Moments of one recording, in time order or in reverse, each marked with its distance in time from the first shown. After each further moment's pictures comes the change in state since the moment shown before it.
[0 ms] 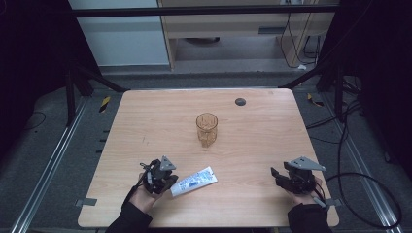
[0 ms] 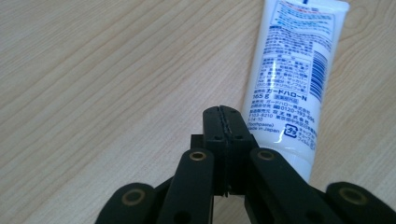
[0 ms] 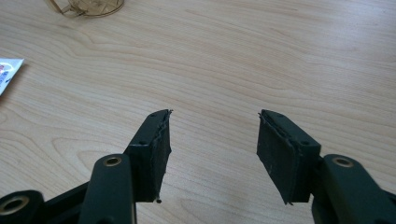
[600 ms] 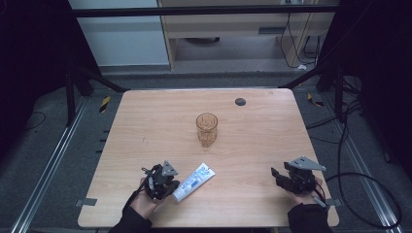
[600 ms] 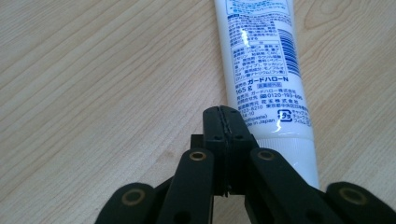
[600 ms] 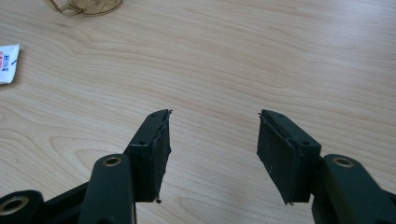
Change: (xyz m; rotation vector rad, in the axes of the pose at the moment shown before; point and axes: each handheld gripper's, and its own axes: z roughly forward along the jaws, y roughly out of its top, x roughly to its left) left arm -0.012 -0.005 -0.001 0.014 -0.019 0.004; right arm -0.001 -0.001 0.001 0.003 -0.001 0.001
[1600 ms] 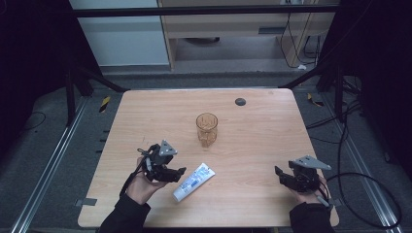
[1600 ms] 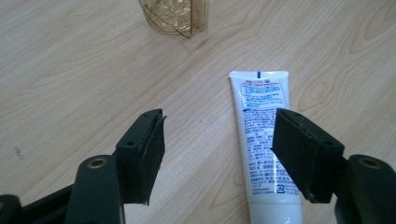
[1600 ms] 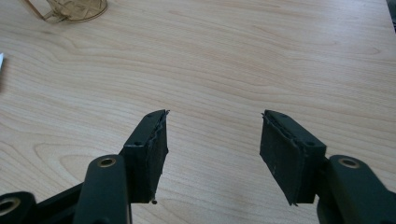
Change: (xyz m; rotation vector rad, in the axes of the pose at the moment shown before) left arm 0.011 0.058 -0.040 -0.078 0.041 0.010; right arm -0.012 -0.001 -0.002 -0.009 -0.023 0.036
